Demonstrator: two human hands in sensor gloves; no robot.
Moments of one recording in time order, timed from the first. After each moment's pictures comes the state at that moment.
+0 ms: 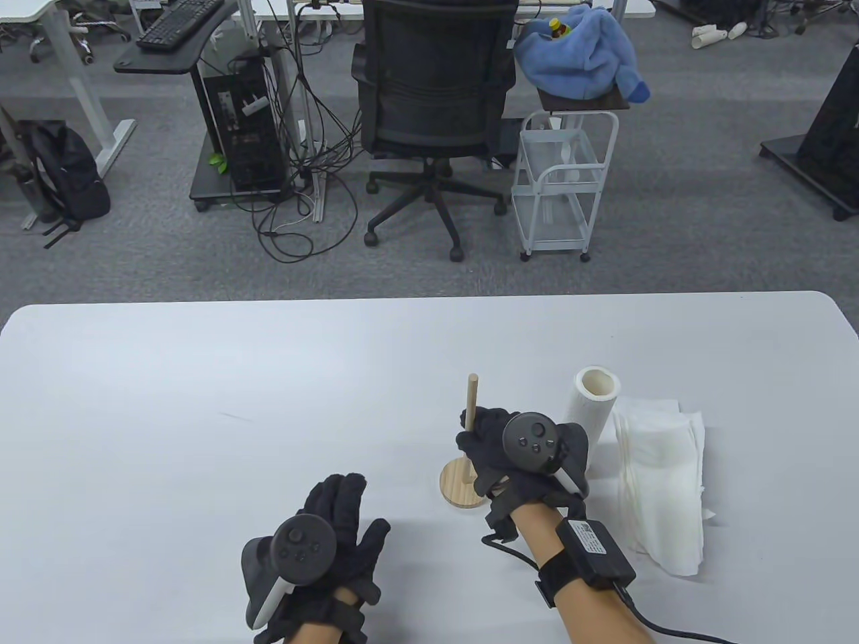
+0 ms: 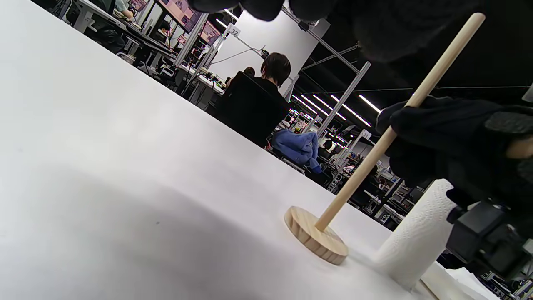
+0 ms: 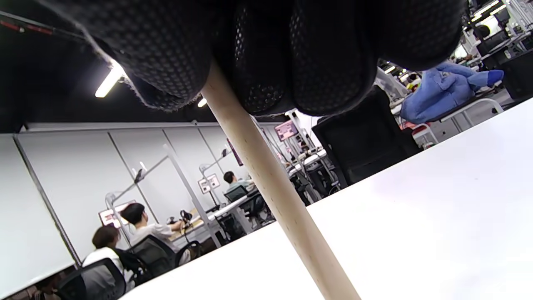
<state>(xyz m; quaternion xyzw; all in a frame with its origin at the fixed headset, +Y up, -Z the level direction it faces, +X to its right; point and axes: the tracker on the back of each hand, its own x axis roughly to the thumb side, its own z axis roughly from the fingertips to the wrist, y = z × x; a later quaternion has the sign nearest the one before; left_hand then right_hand) -0.182 -0.716 -0.283 0.02 -0.05 0.31 0.95 0.101 -0.691 -0.412 0.15 -0.10 0.93 0.31</state>
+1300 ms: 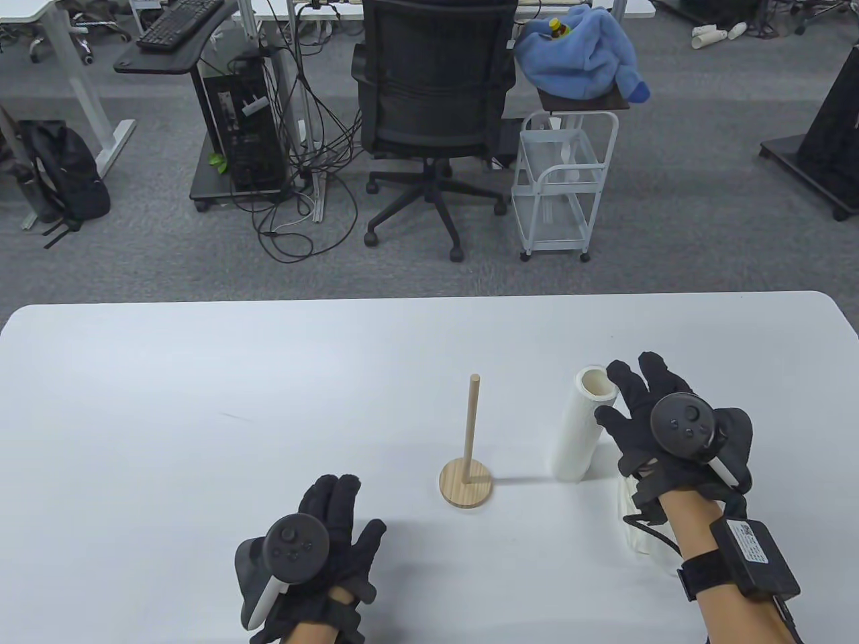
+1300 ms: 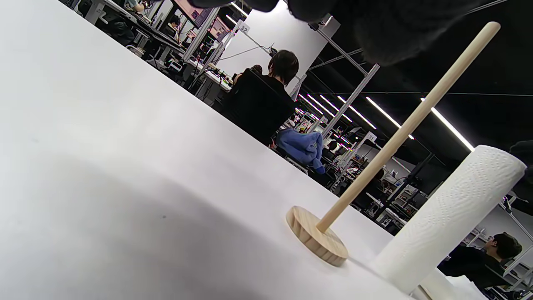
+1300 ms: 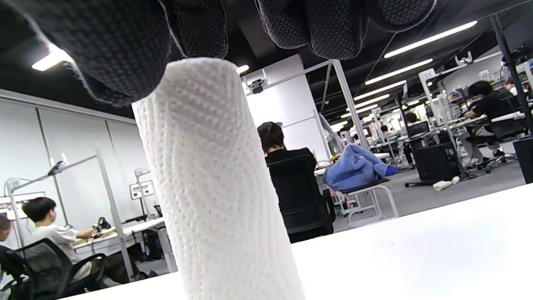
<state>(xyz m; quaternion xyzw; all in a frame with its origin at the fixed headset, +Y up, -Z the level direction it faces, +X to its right) -0.188 -0.718 -0.283 0.01 -0.04 0.33 0.94 0.262 -0.627 -0.397 0.08 -0.16 0.97 0.19</state>
